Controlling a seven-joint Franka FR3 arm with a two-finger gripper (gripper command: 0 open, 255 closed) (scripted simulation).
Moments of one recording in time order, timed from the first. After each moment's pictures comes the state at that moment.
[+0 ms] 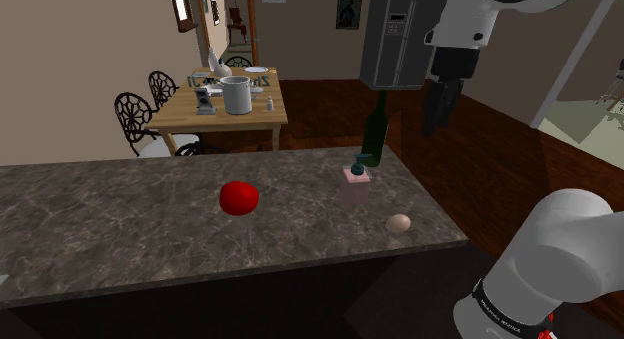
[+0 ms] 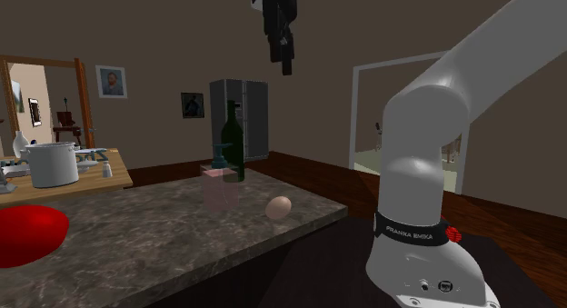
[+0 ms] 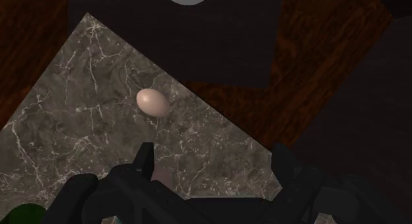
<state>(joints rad) -0.02 -0.83 -0.05 -2.36 0.08 1.44 -0.14</state>
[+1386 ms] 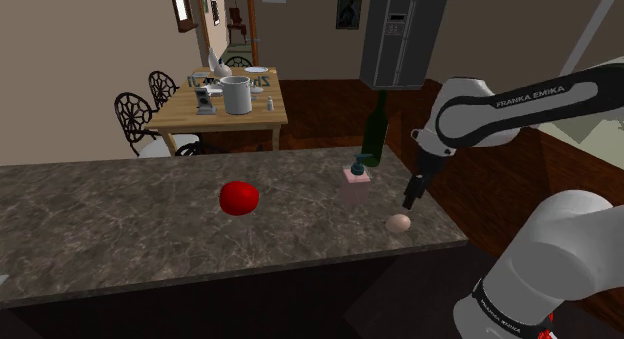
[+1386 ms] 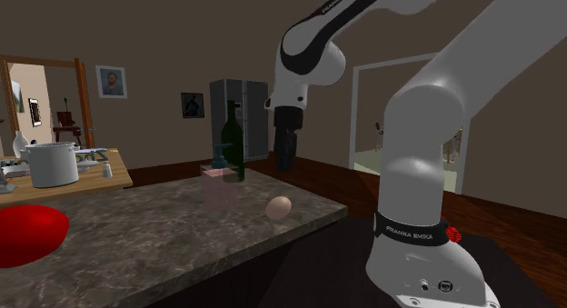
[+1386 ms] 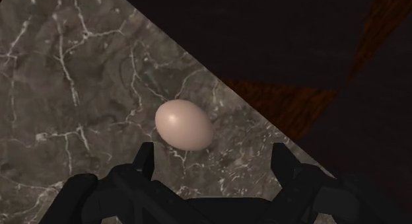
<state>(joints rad) -0.08 -0.74 -0.26 -2.95 0.02 2.17 -0.40</state>
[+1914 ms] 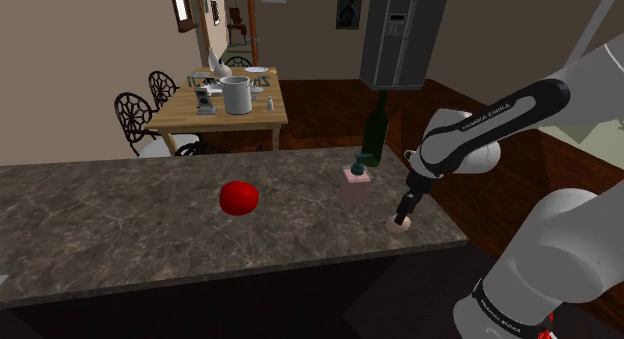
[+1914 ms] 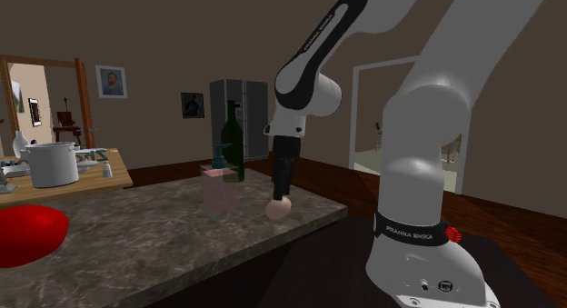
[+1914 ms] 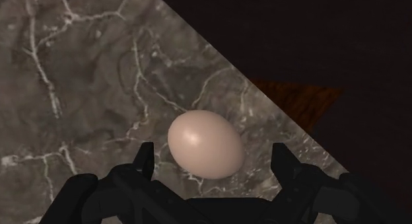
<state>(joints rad) -0.01 -0.49 -0.37 -3.01 0.08 2.51 -0.52</state>
